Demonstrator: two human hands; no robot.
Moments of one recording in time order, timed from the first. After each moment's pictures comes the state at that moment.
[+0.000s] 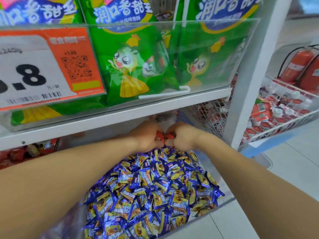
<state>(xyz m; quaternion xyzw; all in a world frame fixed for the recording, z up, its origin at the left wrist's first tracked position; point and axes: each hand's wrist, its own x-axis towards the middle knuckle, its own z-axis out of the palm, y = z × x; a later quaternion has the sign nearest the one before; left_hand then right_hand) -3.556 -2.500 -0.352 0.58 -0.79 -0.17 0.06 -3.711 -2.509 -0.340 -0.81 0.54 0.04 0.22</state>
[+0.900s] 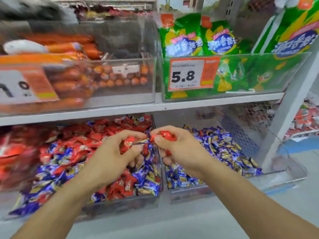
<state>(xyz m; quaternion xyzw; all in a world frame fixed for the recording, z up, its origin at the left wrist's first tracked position) -3.372 -2.229 -0.282 0.63 -0.58 -0.31 0.41 -3.545 -2.305 -0.287 -0.60 0.37 -0.32 0.63</state>
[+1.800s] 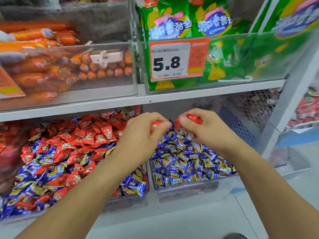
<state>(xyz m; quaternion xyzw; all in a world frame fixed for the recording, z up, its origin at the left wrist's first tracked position) -3.444 -2.293 -0.278 0.64 -0.68 -0.12 0.34 -3.624 -2.369 -0.296 -0.69 0.44 -0.35 0.46</state>
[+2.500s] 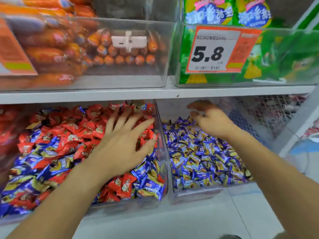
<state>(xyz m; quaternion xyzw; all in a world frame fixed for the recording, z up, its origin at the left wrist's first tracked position) -3.353 -2.283 -0.336 0.66 -0.74 0.03 0.15 -3.595 -2.438 -0.323 -0.82 0.50 -0.19 0.22</state>
